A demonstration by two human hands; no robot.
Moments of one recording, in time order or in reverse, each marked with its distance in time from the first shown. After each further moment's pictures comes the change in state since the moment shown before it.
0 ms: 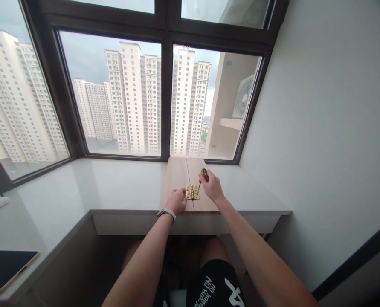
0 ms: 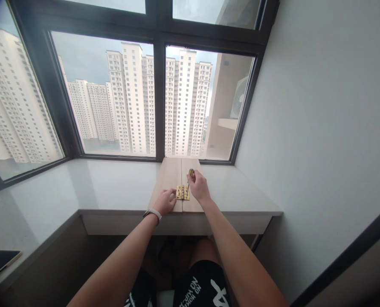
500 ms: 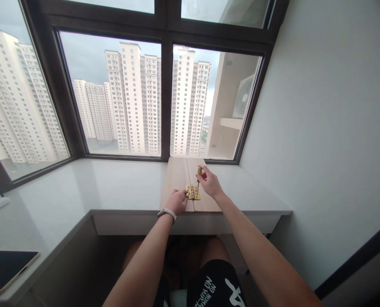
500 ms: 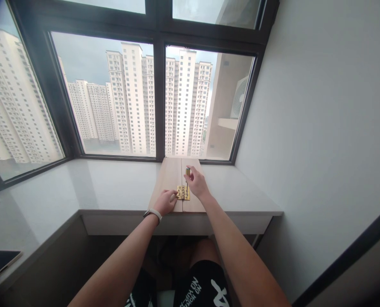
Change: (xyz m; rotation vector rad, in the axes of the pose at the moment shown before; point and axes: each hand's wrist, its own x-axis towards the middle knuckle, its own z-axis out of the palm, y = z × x) left_hand 0.000 -0.005 0.002 0.027 0.013 0.053; right_hand 0.016 0.004 0.002 -0.043 -0.090 -0.070
